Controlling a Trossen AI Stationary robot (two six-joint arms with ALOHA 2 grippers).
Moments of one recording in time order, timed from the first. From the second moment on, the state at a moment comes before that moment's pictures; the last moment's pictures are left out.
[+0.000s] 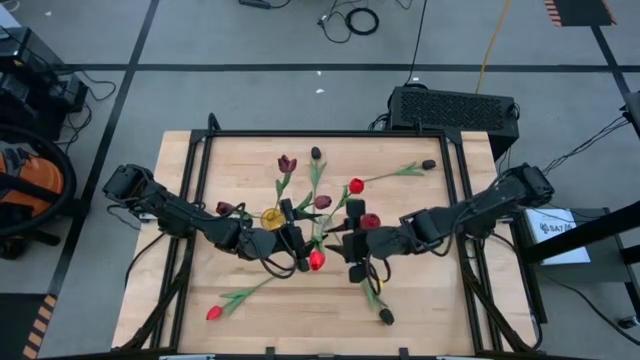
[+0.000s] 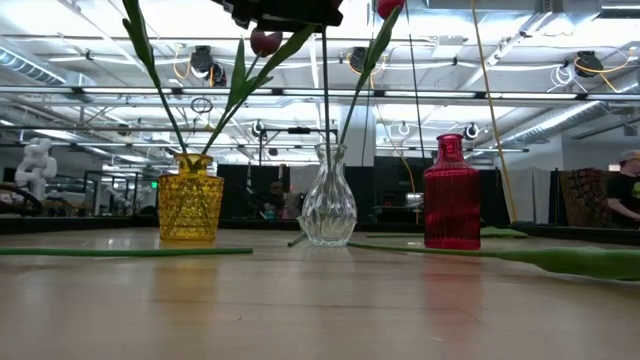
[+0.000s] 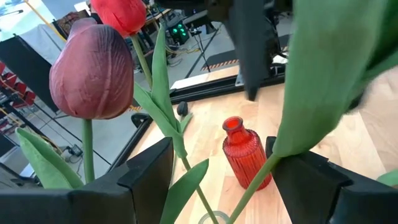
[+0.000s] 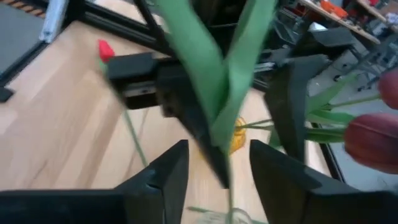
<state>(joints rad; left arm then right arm) -0.37 1.54 0.92 0.37 -0.71 0.22 0.38 1.52 1.23 -0.20 0.46 -0.16</state>
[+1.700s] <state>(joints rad) -0.58 1.33 0.92 0.27 -0.81 0.27 0.34 1.49 1.23 -0.26 0.42 -0.03</state>
